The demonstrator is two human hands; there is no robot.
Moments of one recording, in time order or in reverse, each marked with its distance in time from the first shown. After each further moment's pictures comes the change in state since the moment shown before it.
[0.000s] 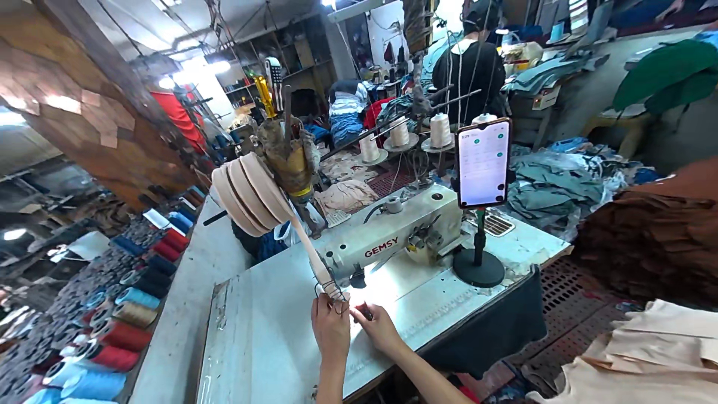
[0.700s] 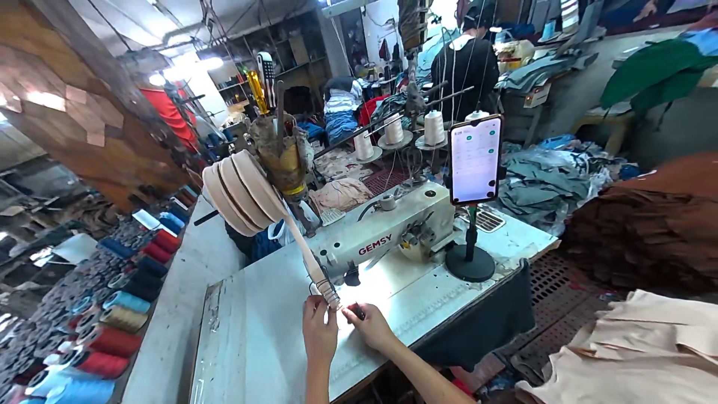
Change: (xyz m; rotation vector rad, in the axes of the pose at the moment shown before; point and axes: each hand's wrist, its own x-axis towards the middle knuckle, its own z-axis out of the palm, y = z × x) left_hand -0.008 -0.022 -0.009 -0.274 -0.069 -0.038; right_hand 0.001 0.004 -0.002 -0.040 -0.069 0.003
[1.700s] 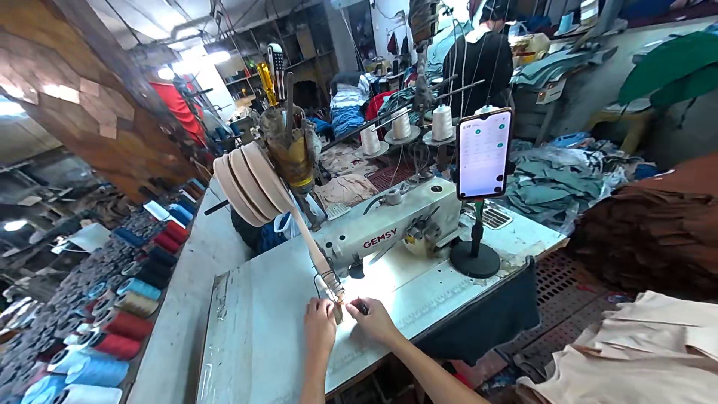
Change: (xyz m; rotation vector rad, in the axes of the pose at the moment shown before) left_hand -0.016 -0.032 0.003 0.323 -0.444 -0.309; right_hand -0.003 0.000 0.002 -0.100 -0.018 0.037
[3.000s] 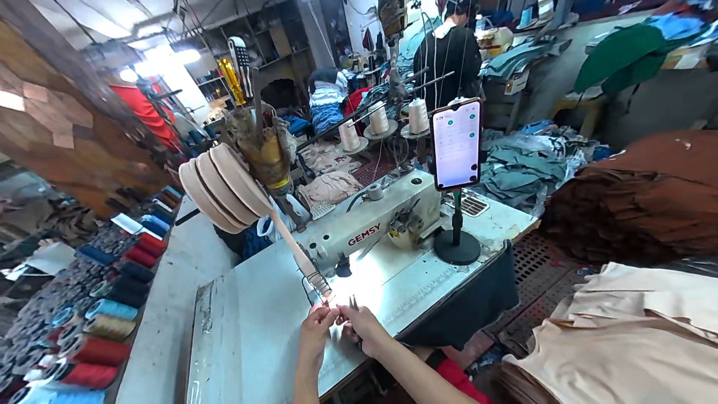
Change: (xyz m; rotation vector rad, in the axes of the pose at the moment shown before) left_hand -0.018 0.020 -0.015 -1.075 -0.143 -0.270; right_hand -0.023 -0.037 0.015 0.690 0.047 0.571
